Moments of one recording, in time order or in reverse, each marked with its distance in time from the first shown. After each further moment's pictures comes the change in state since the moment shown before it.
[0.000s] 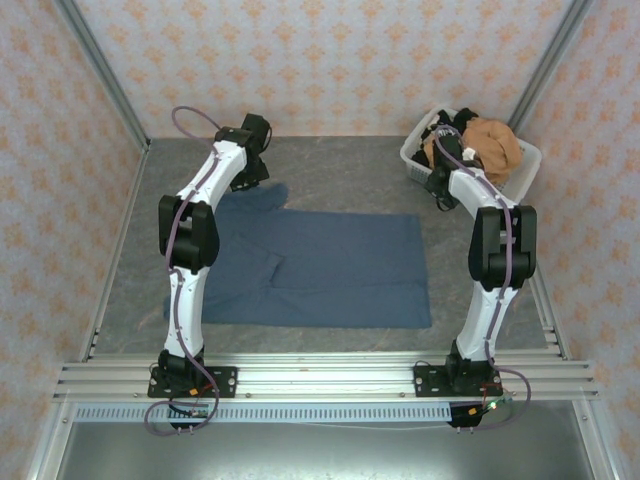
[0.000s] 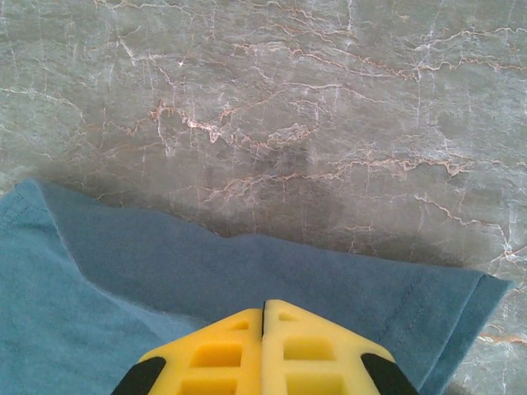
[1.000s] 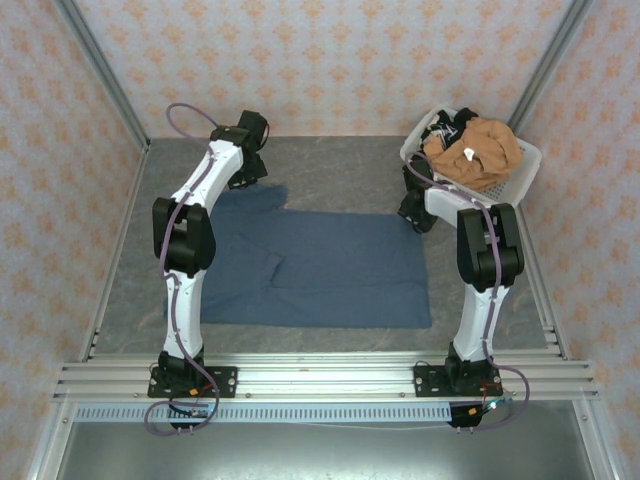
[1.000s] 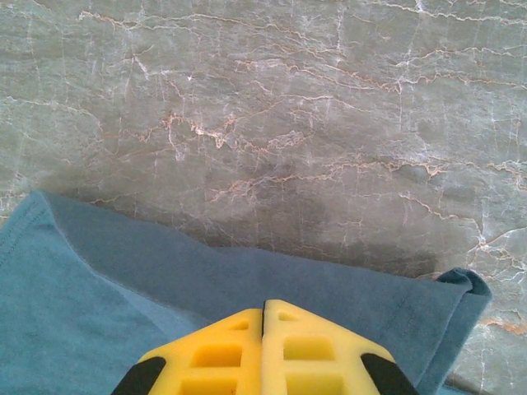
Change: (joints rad) left arm 0.000 -0.058 -0.038 0.020 0.000 0.015; right arm 0.134 0.014 -0.182 0.066 -0.063 0.078
